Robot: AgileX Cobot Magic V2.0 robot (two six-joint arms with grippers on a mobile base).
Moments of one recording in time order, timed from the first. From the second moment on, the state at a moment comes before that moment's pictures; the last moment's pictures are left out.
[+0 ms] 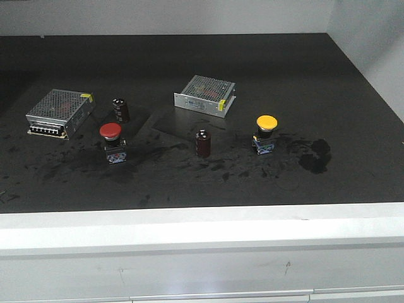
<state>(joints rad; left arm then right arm) -0.03 0.31 -0.54 0.07 0.00 -0.06 0.02 0.25 -0.40 -0.10 -0.08 0.10</state>
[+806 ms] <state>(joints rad) -0.03 0.78 -0.67 0.07 0.48 -0.06 0.02 0.87 -0.64 0.13 0.40 -0.04</state>
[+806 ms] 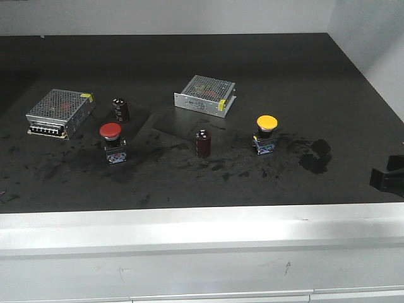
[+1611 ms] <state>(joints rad) -0.09 0.79 -0.67 0.04 0.44 -0.06 0.11 0.88 -0.64 0.10 0.42 -0.14</state>
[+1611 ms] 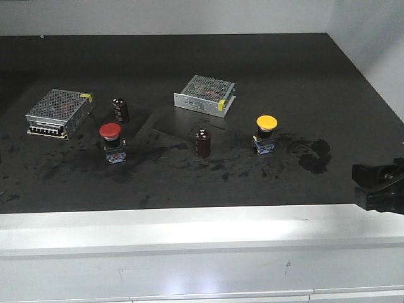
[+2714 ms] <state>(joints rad) -0.28 1.73 -1.56 0.00 0.87 -0.06 0.11 0.88 -0.64 0.10 0.42 -0.14</state>
